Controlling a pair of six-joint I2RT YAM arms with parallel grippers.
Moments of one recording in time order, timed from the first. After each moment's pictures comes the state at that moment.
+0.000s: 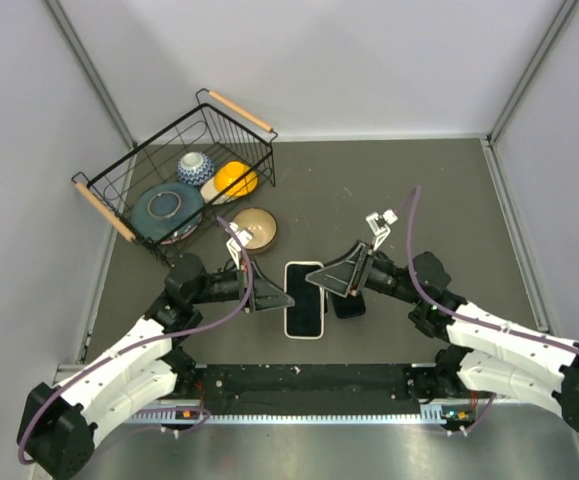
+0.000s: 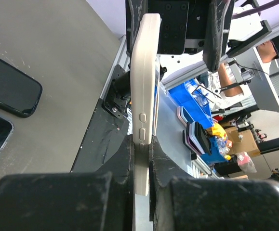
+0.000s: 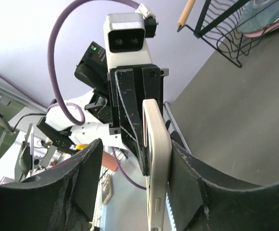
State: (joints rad) left arm -0.57 0.77 0.38 0.39 0.89 -0.92; right arm 0.84 0.96 0.43 0.71 -0.41 1.04
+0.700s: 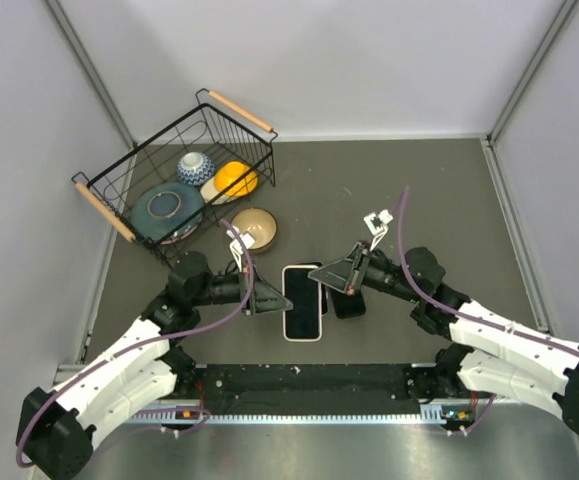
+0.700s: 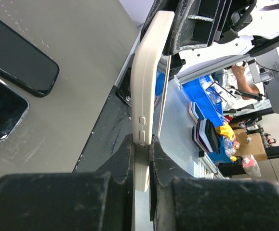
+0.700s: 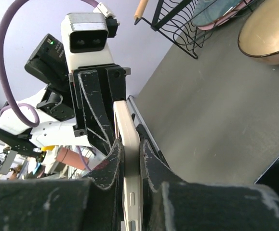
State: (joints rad) left arm -0.57 0.74 0.41 0.19 0.85 -0.83; right arm 0.83 0.91 0.46 0.48 -0.34 0.91
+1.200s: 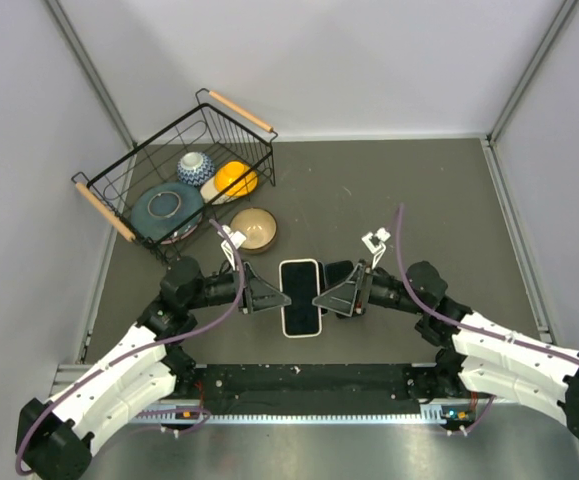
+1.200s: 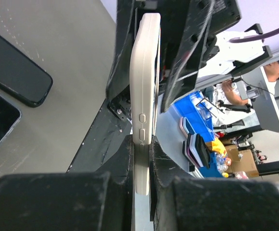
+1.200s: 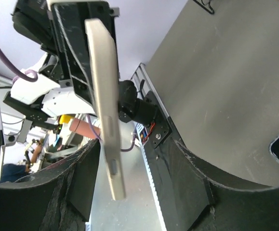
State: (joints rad) left arm -0.57 0.67 0.40 0.21 0.80 -0.92; right arm 0.82 0.85 0.34 0.51 -0.46 0.95
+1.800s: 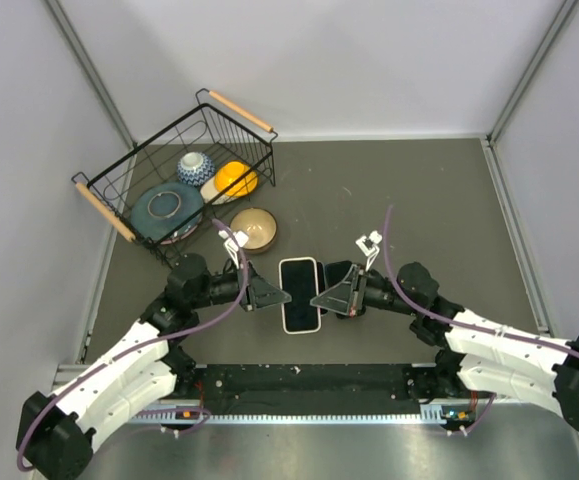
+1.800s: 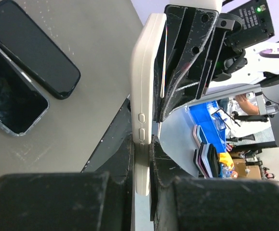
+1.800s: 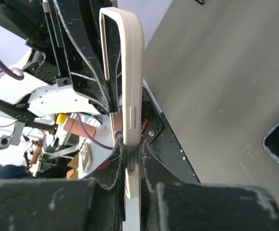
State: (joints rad) left arm -0.57 0.71 0.40 0.15 0.72 -0.89; right arm 0.85 0.92 0.31 0.57 -0.44 0.97
